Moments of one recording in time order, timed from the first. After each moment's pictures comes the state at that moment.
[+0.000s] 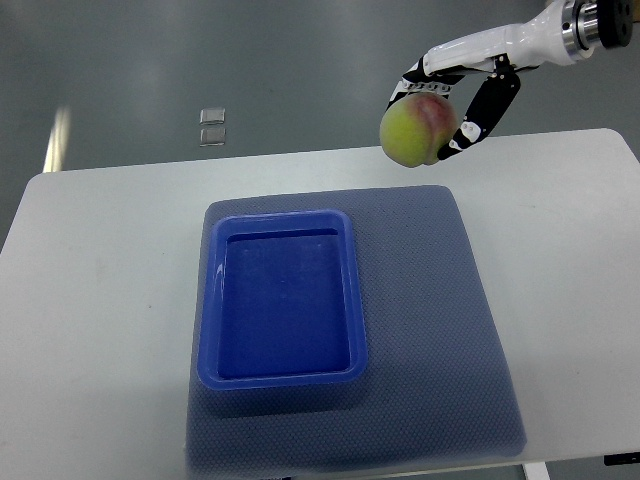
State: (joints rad) left arm -0.04 0.00 -0.05 -0.34 0.01 -0.04 0.14; right arm 1.70 -0.71 -0.16 1.25 -0.87 0.55 0.18
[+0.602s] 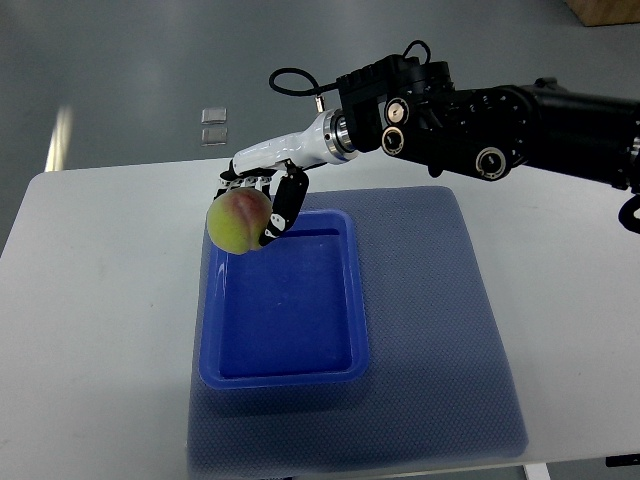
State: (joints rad) left arm -0.04 0.00 -0.05 -0.34 0.01 -0.04 0.14; right arm 1.52 -0.04 -0.18 0.84 -0.84 0.42 0.18
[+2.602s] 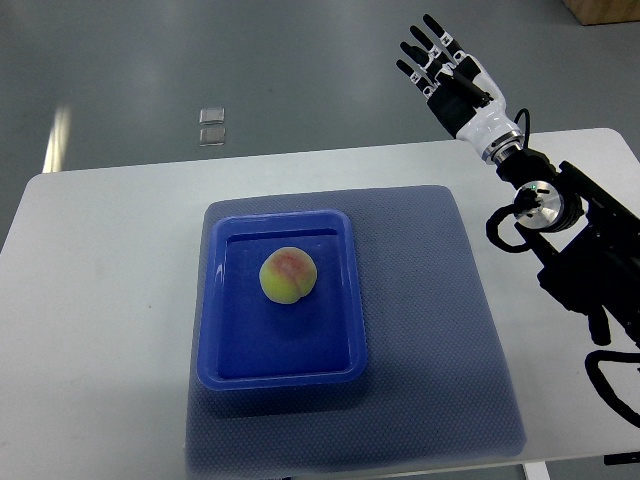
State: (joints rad) left arm -0.04 0.00 -0.05 -0.35 0.01 -0.04 0.14; right arm 0.77 -0.09 1.05 0.66 -0.22 0.39 0.30
